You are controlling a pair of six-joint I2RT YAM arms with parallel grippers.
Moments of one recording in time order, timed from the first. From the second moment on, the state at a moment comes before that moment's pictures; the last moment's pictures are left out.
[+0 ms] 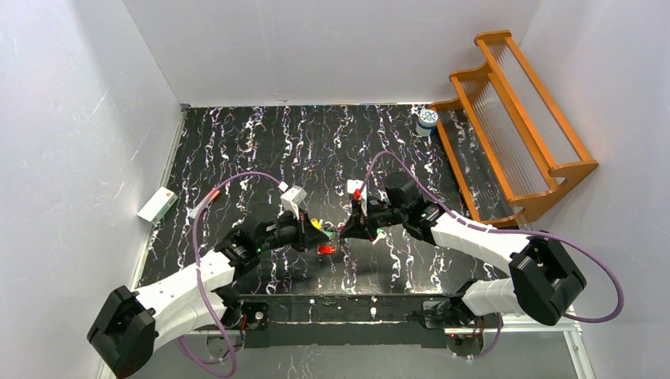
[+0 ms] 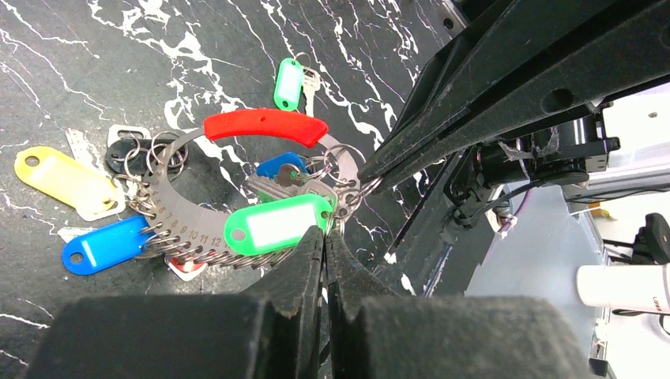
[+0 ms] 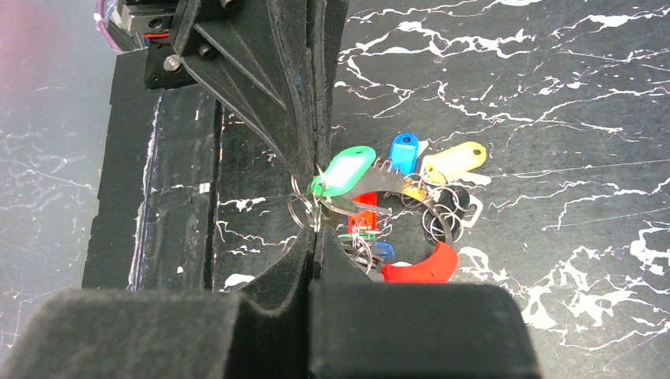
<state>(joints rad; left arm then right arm) -0.70 0.93 0.37 0.17 0.39 -0.57 0.76 1.30 0.69 0.10 -0.80 -0.18</state>
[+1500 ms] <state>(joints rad) -0.71 0.99 0.58 -0.05 0.16 -0.74 1.19 1.18 0.54 0.30 -0.13 -0.41</state>
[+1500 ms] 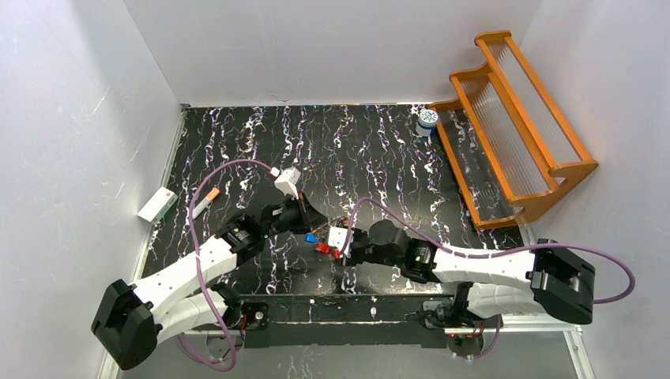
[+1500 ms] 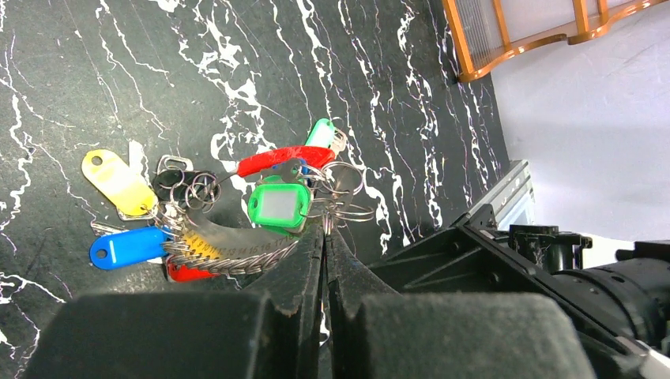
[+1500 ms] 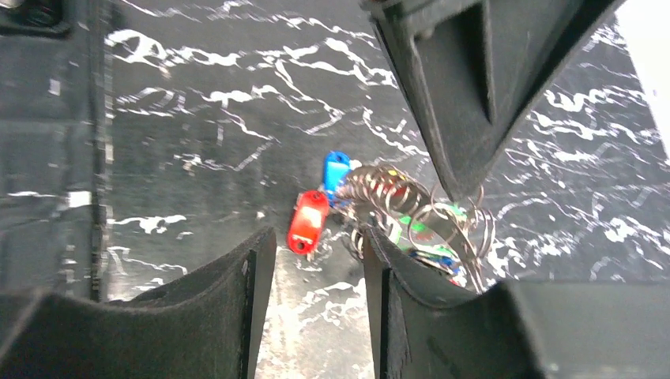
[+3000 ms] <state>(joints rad) -0.71 0.99 0.58 -0.05 0.16 -0.78 1.27 1.29 0.50 0.58 0.25 -0.53</state>
